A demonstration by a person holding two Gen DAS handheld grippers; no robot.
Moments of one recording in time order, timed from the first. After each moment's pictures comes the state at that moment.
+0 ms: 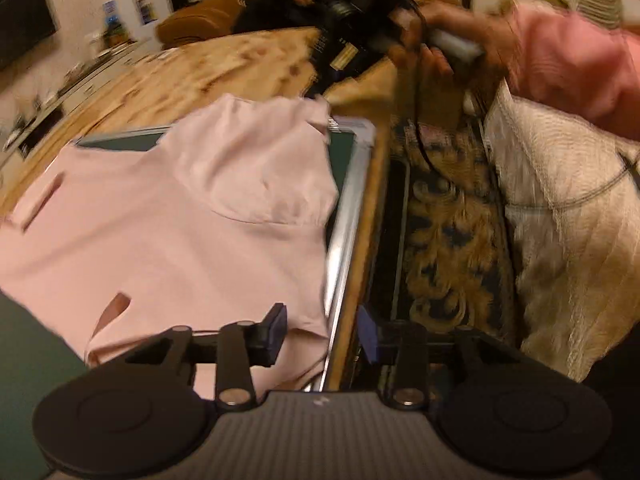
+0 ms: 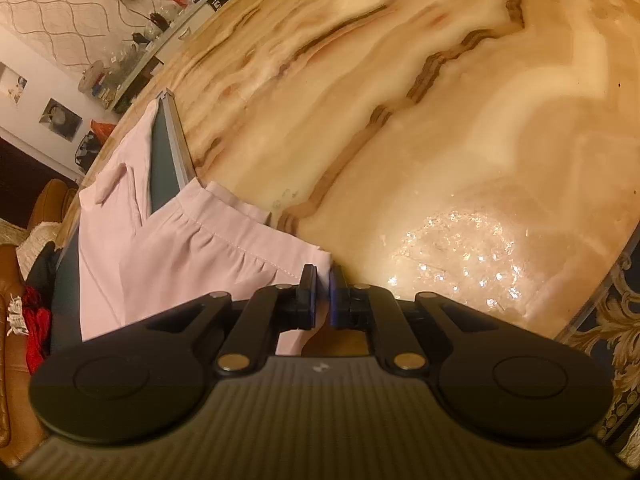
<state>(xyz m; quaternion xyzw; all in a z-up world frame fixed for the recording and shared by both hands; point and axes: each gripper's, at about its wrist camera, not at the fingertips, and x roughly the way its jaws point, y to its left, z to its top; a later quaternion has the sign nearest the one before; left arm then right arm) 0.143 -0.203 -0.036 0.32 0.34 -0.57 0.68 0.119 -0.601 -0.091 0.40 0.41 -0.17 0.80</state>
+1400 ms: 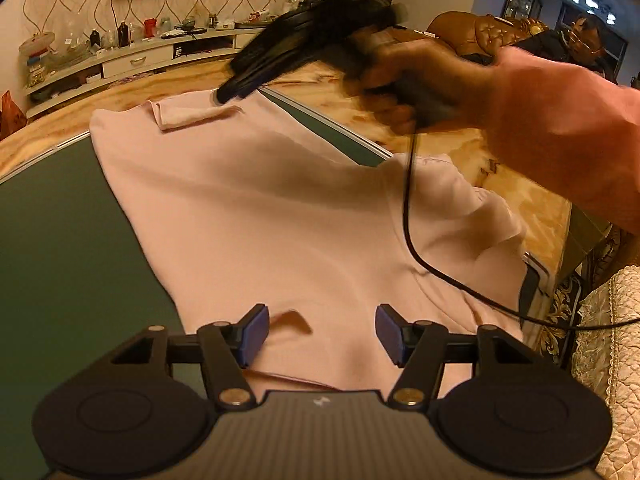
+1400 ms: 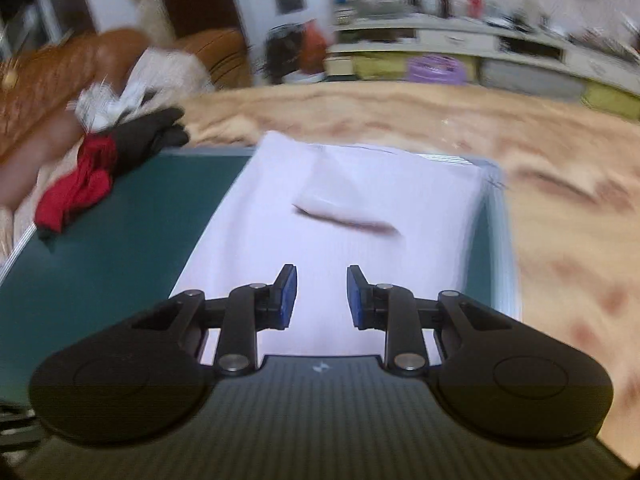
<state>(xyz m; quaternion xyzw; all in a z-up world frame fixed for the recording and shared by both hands) 0.265 -0.178 -0.029 0.12 0.41 -0.41 0.81 0.441 -0.442 -0.016 0.04 0.40 0.12 0.91</state>
